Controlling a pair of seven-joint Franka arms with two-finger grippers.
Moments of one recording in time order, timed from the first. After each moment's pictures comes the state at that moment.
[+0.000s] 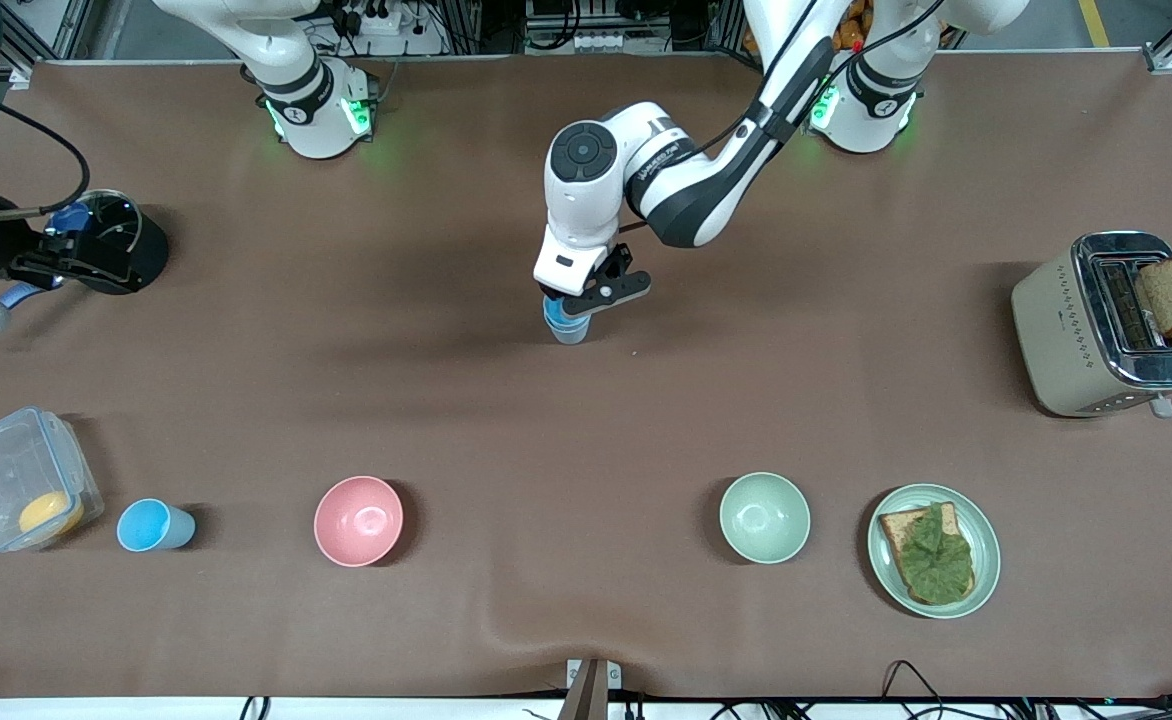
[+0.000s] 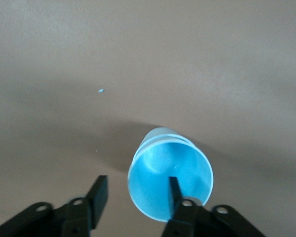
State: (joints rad) left arm -0.74 0.53 -0.18 -1.65 0.07 2.21 -1.31; right arm 0.00 0.13 0.02 -1.39 0.02 1.41 0.06
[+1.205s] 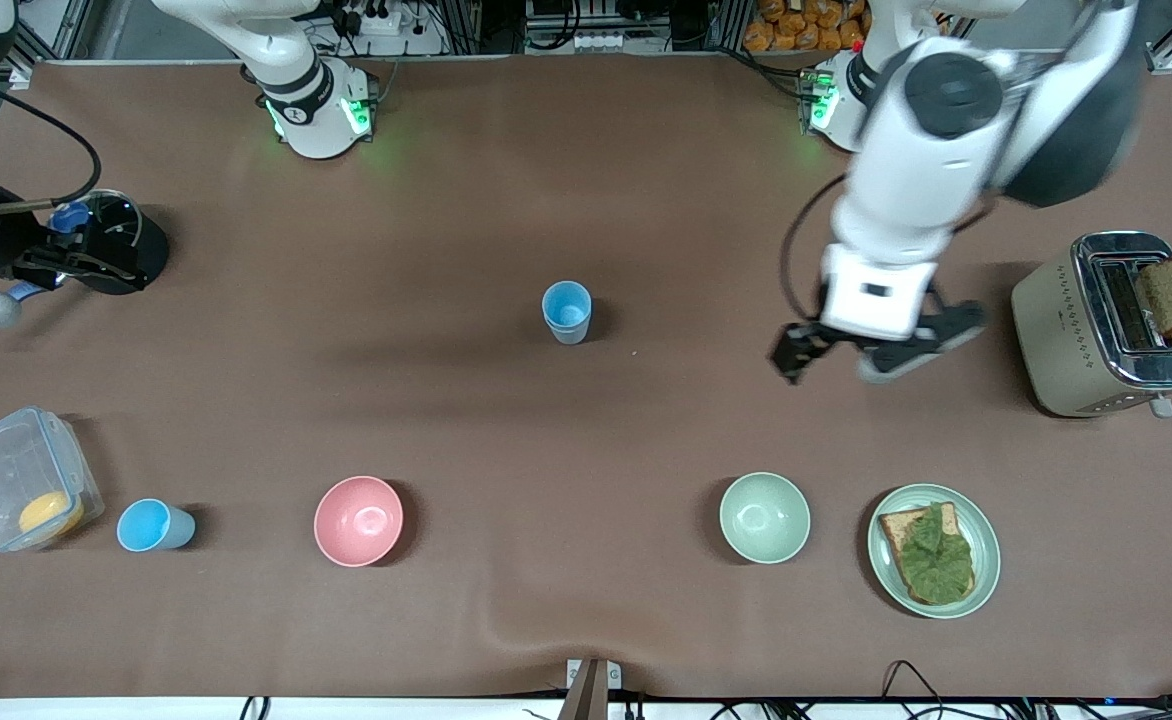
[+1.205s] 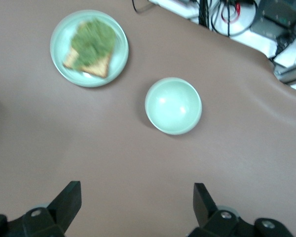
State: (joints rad) left arm -0.25 0.17 -0.16 -1.62 0.17 1.98 -0.87; right arm 0.02 0.14 0.02 -1.37 0.00 1.42 0.05
